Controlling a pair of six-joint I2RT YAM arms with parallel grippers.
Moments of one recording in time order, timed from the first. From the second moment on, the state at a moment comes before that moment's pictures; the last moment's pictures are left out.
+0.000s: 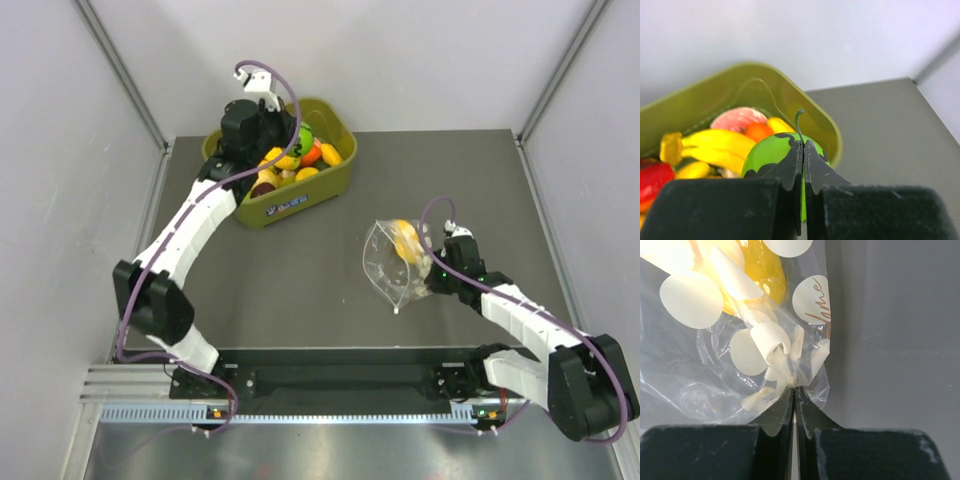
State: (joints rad) left arm -0.38 1.60 1.56 -0.06 0.03 -0.26; right arm 0.31 1.06 0.45 -0.24 0.02 0.45
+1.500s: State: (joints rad) left arm -0.90 1.48 1.14 0.05 -0.02 -0.14; right arm 0.30 1.10 0.47 -0.23 0.00 0.43
